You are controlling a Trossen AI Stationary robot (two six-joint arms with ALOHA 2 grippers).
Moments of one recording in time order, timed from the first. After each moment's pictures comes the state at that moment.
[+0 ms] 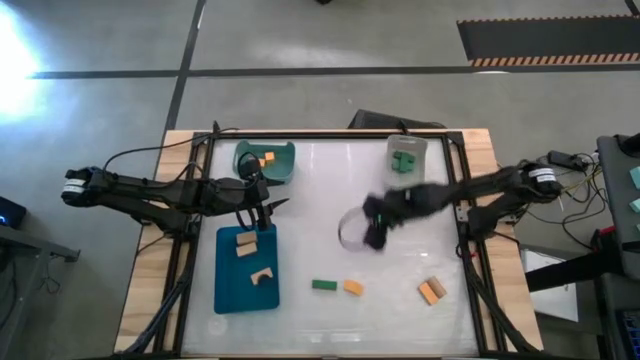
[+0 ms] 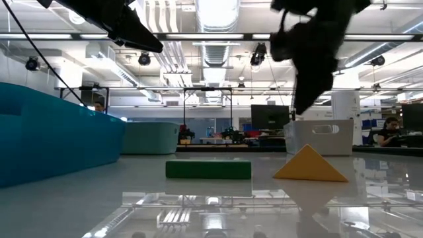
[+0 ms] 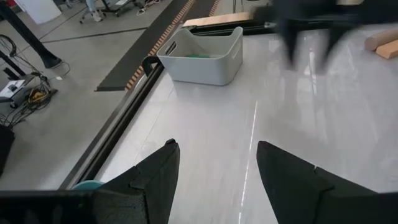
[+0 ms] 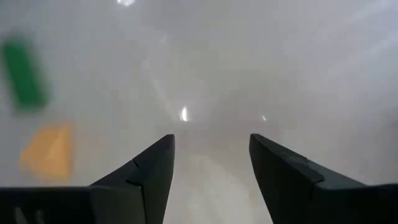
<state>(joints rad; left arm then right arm) -0.06 0.98 0.72 -0.17 -0.43 0.06 0.06 1.48 0.99 -0.67 0.05 0.55</state>
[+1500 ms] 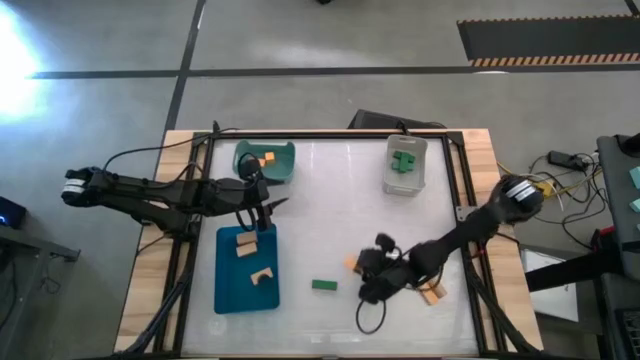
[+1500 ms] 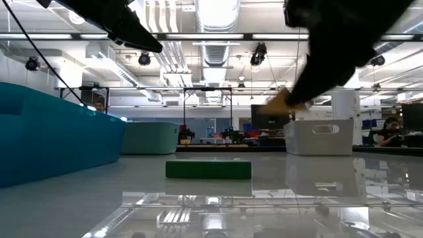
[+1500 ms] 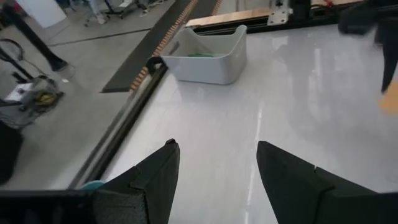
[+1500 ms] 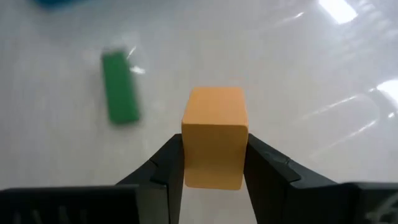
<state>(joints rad) -0.06 0.98 0.72 -0.16 -0.45 0.08 0.52 1.69 0.99 -0.34 0.49 0.76</state>
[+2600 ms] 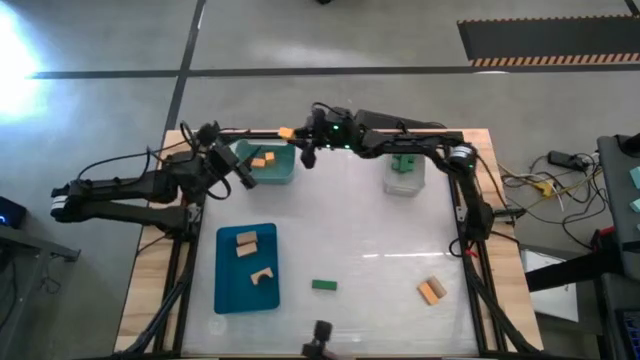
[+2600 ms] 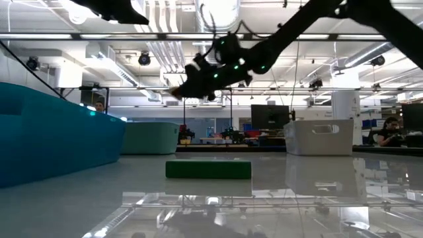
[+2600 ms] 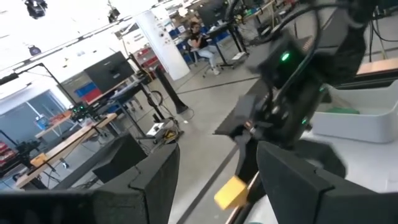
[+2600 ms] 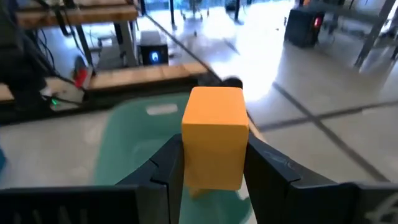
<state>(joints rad) 0.11 0.75 0.72 0.02 -0.69 0.46 -0.49 2.13 1.52 0.37 -0.26 -0.07</state>
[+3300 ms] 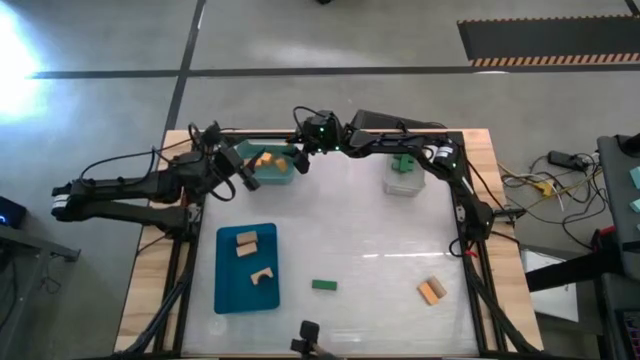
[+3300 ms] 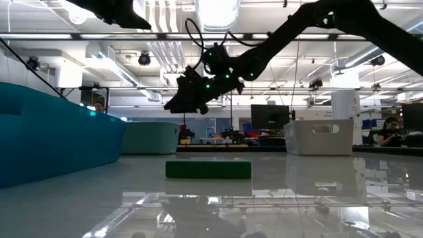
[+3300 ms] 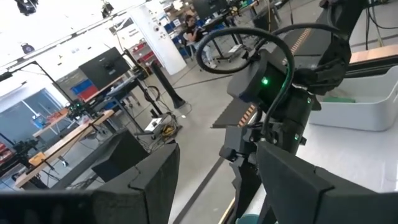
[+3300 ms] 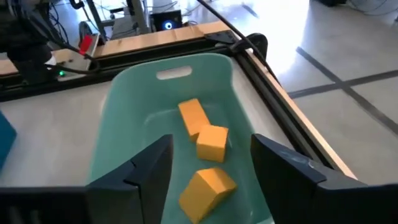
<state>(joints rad) 0.12 0.77 0.71 0.02 -0.69 0.46 -0.48 2.26 1.68 0.21 -0.32 -0.04</state>
